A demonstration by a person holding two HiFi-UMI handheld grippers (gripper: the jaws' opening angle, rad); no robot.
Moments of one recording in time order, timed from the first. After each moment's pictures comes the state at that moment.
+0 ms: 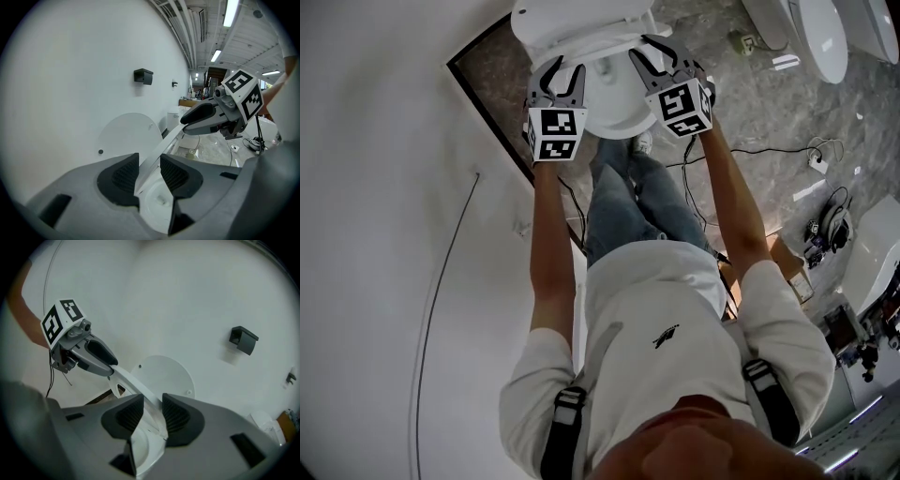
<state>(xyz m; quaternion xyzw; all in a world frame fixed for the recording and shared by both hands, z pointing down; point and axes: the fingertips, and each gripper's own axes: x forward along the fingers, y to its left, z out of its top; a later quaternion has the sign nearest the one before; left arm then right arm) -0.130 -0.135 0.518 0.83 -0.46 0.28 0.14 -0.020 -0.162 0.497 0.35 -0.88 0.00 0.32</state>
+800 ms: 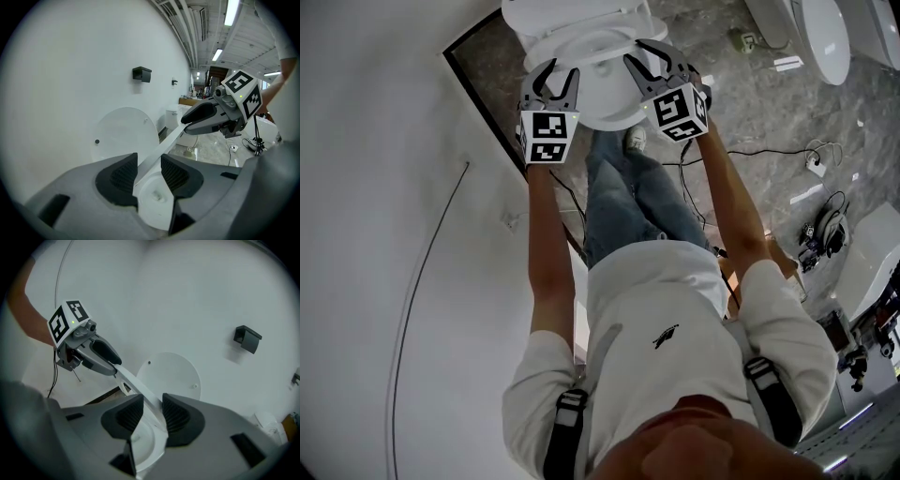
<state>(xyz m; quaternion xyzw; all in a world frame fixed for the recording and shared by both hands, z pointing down) -0.124 -0.094 0.532 0.82 -0.46 0.29 0.15 -0.014 -0.120 0.510 0.32 -0.89 0.00 0.32</state>
